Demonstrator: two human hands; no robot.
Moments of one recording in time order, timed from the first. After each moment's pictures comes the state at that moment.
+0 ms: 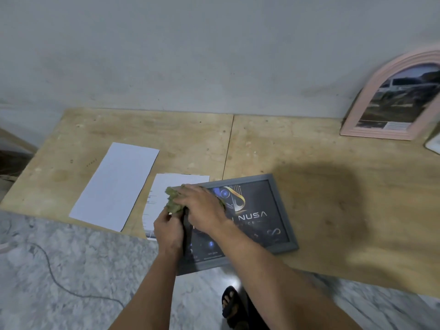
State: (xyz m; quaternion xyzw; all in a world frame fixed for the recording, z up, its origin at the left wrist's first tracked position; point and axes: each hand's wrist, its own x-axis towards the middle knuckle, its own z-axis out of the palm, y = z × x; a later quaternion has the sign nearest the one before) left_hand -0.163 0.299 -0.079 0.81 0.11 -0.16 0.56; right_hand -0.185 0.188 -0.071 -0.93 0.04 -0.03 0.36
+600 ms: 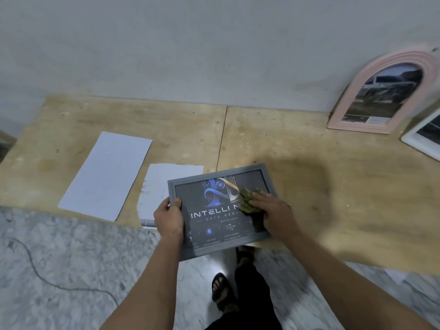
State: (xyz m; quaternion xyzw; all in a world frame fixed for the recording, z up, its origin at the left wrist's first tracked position) left_hand -0.166 0.296 -0.082 0.79 0.18 -0.17 0.56; right_hand -0.341 0.092 -0.123 -0.93 0.20 -0.07 0.30
